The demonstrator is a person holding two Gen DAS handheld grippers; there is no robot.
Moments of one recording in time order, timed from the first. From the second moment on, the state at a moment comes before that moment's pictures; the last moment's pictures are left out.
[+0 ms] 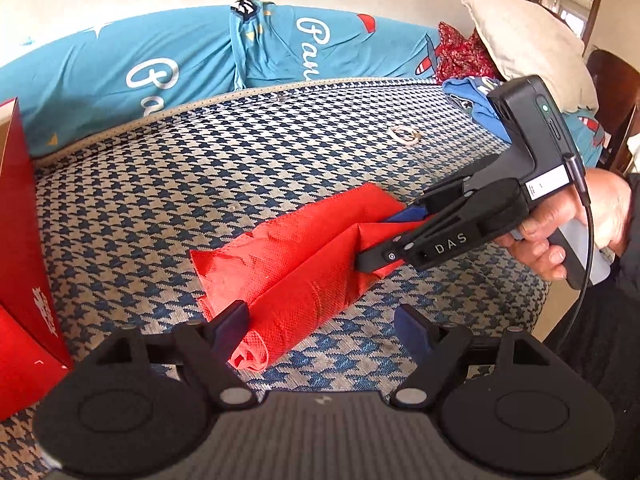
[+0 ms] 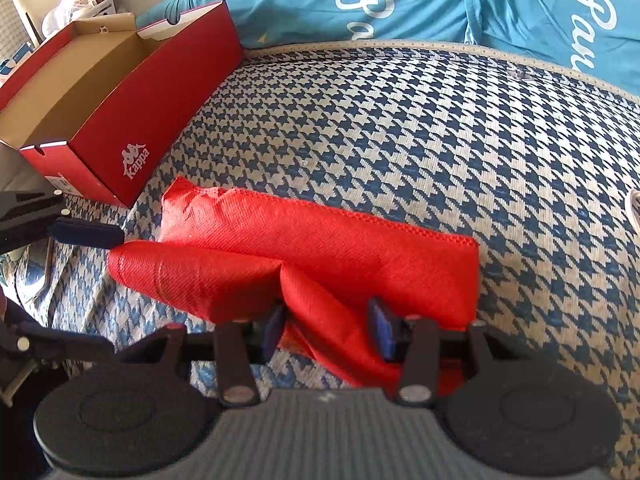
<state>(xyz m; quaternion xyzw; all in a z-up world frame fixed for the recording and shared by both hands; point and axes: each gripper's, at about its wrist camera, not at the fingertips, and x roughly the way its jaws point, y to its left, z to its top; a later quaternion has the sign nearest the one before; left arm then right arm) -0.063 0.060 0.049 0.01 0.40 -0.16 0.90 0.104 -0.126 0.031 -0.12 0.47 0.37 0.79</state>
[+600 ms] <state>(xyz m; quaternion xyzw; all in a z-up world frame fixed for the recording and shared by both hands) -0.040 0.037 0.034 0.02 0.39 -0.16 0.91 0.106 -0.123 0.029 -0.13 0.47 0.38 0.79</state>
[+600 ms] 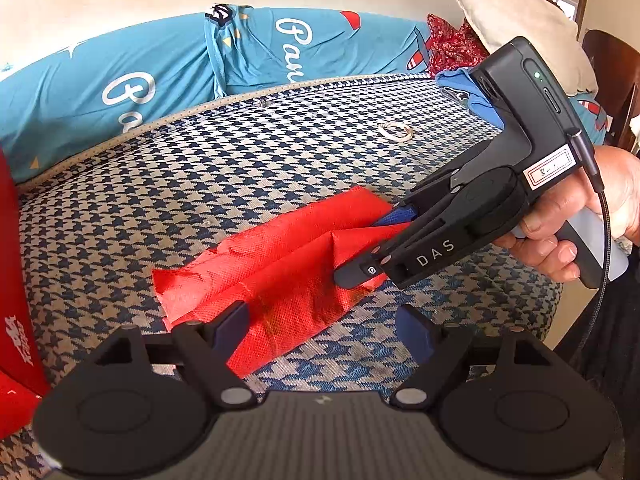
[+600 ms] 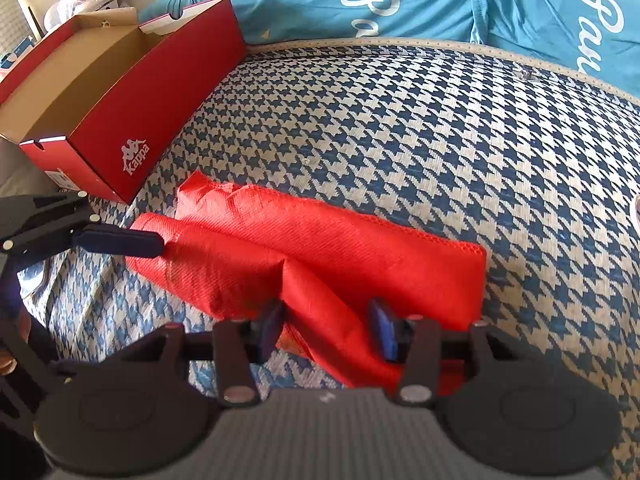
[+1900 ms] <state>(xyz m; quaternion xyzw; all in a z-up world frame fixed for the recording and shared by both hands) -0.019 0.063 0.002 -0.13 0.38 -0.11 0.91 0.091 -0.181 0.056 -0.14 0.36 0.39 0.84</state>
